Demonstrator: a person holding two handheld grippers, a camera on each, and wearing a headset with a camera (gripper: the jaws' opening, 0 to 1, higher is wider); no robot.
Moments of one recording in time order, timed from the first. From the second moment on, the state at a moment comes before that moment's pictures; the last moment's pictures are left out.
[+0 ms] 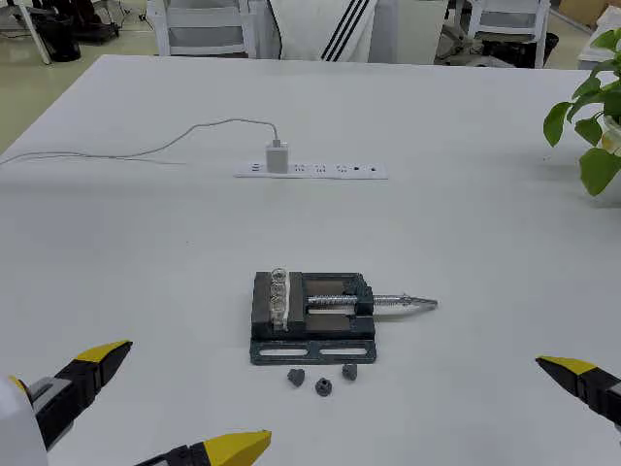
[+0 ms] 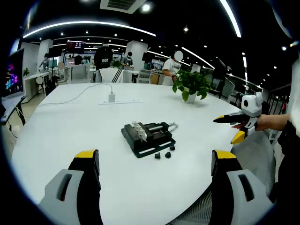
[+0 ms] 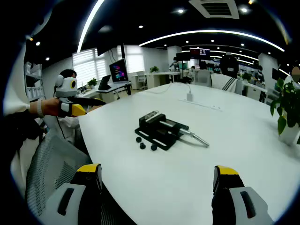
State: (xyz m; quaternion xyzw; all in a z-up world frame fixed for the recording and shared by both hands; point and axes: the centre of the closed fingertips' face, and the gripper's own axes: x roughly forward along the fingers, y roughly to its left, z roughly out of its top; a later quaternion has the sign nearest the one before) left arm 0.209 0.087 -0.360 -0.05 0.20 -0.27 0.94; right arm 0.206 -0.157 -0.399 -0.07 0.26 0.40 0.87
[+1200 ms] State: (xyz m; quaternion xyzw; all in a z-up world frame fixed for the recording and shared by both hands) left arm 0.204 0.091 -0.371 -0.03 0.21 -0.27 0.94; right arm 0.225 -0.150 -0.418 -0.11 0.28 0.43 0.85
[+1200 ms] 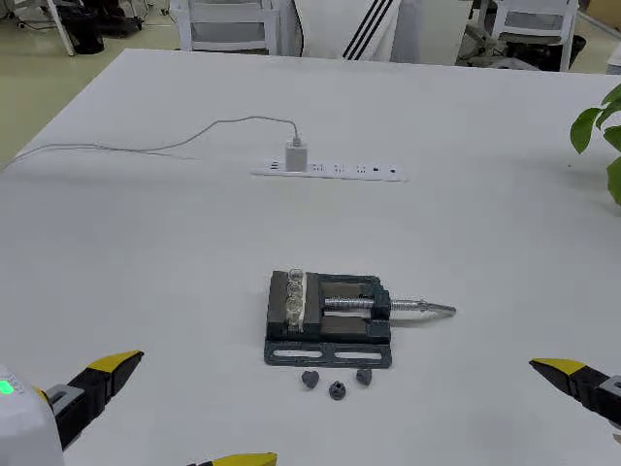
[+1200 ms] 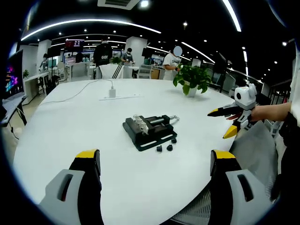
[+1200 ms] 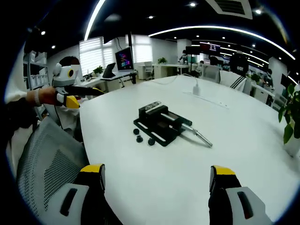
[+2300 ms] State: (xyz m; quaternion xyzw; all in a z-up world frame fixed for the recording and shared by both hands) left arm 0.208 0.092 -0.373 -0.03 0.21 -0.26 0.94; right arm 0.263 -0.086 -0.450 -0.20 0.28 0.51 0.79
